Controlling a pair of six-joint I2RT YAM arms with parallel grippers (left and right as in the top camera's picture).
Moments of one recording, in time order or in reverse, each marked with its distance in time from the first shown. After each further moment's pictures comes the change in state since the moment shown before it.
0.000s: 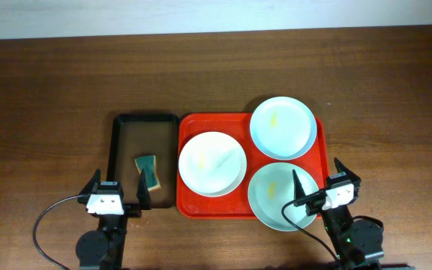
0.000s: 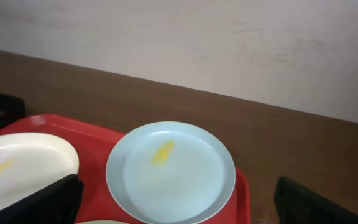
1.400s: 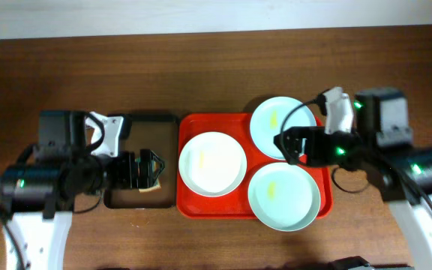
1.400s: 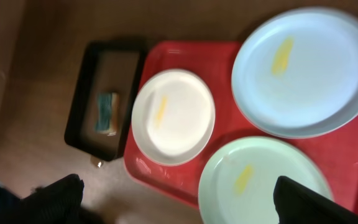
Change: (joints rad) left arm 0.000 1.157 1.350 -1.280 0.411 -0.046; right arm 0.000 1.167 1.322 -1.030 -0.391 0.338
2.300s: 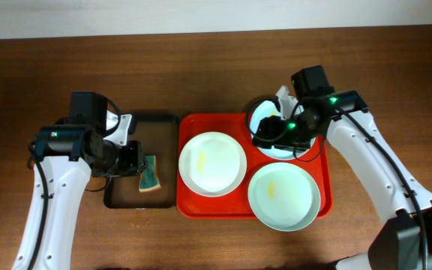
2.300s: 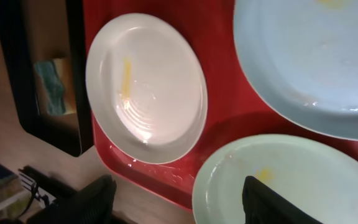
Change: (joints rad) left arm 0.000 0.210 -0.098 0.084 -0.152 -0.006; right arm 0.073 0.450 0.003 0.074 -0.022 0.030
